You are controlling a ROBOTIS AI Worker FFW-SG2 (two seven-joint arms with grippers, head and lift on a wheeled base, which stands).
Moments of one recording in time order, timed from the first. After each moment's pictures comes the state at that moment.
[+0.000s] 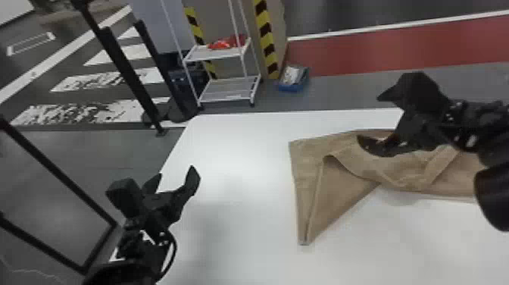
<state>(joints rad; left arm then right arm) 0.30 0.16 0.38 -1.77 0.33 0.11 -0.08 -0.34 0.00 0.20 -1.54 0.65 0.23 0.90</state>
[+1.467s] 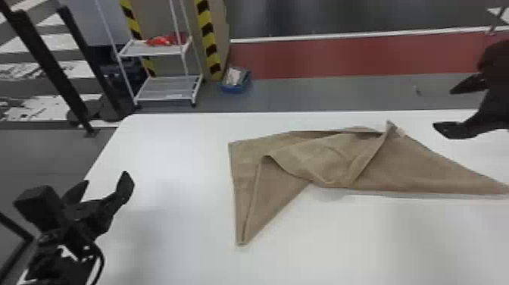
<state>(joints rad) 0.31 0.14 0.39 -1.79 0.30 0.13 -0.08 -0.48 -0.31 -0.11 -1.41 0.76 0.22 1.18</state>
